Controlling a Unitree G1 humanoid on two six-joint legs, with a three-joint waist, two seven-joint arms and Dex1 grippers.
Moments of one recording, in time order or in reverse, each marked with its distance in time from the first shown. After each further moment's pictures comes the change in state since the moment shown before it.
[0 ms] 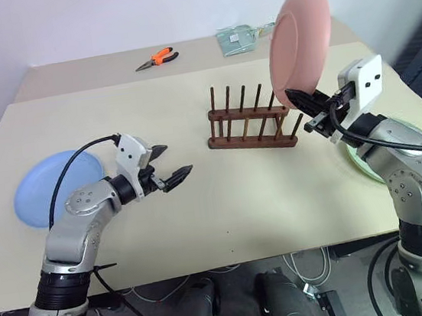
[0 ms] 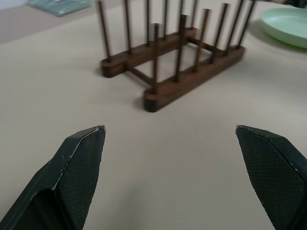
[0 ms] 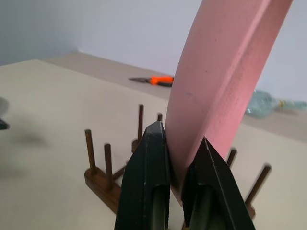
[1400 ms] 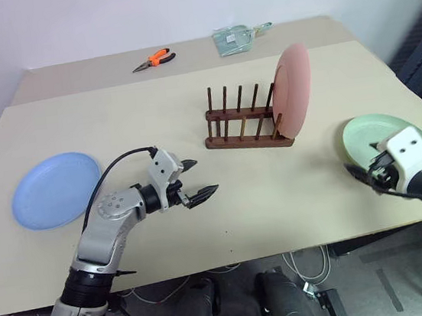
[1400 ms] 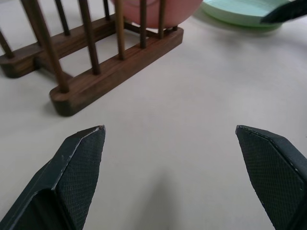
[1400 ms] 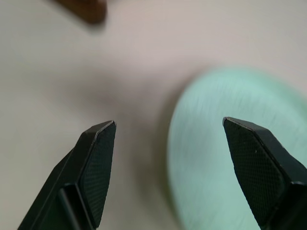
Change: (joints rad) left arm -0.013 -0.088 -0.142 0.076 0.100 -0.095 -0.088; right arm 0.501 -0.291 -0.061 0.141 -0.314 -0.153 0.059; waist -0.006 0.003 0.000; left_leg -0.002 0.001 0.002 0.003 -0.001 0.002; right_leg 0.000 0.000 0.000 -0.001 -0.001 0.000
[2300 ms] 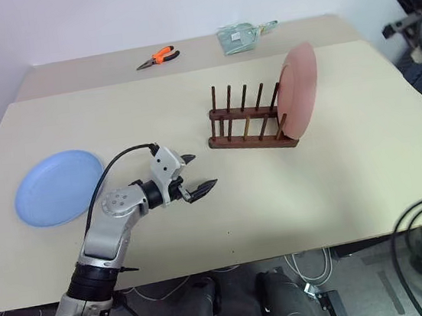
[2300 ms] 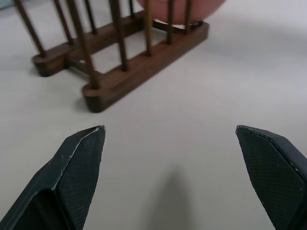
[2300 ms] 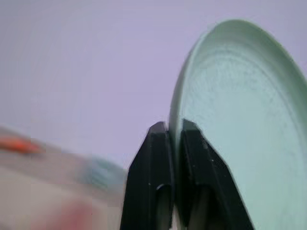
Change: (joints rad) left arm -0.021 -0.022 0.015 0.074 0.066 -0.084 0.050; right arm -0.791 0.174 -0.092 -0.172 0.389 0.073 -0.139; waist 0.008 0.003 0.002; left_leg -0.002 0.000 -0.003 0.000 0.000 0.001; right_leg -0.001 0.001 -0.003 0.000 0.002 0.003
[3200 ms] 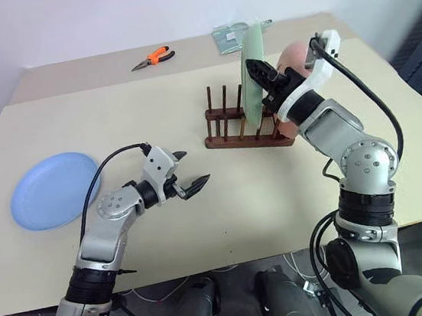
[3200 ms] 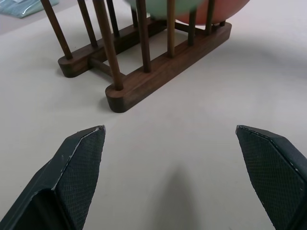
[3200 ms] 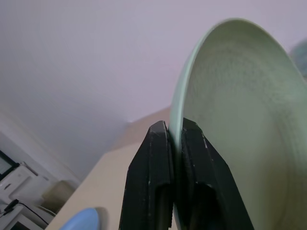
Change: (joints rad) left arm 0.032 -0.004 0.028 -0.018 0.020 -0.021 0.039; right arm 0.003 0.462 0.139 0.244 0.426 0.206 -0.421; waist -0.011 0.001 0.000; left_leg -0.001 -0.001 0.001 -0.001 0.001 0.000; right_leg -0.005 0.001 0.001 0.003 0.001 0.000
